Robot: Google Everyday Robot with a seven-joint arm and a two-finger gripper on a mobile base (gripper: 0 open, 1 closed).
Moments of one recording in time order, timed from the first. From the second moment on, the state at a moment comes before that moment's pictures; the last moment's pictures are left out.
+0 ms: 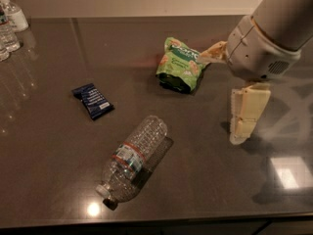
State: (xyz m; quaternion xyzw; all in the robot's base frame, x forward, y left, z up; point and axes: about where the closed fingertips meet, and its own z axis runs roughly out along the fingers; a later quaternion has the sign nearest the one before) arm 0.433 -0.115 0.953 -0.77 0.61 0.05 0.18
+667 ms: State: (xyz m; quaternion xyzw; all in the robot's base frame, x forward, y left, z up) arm 0.419 -0.062 0.917 -0.84 0.51 0.07 0.15
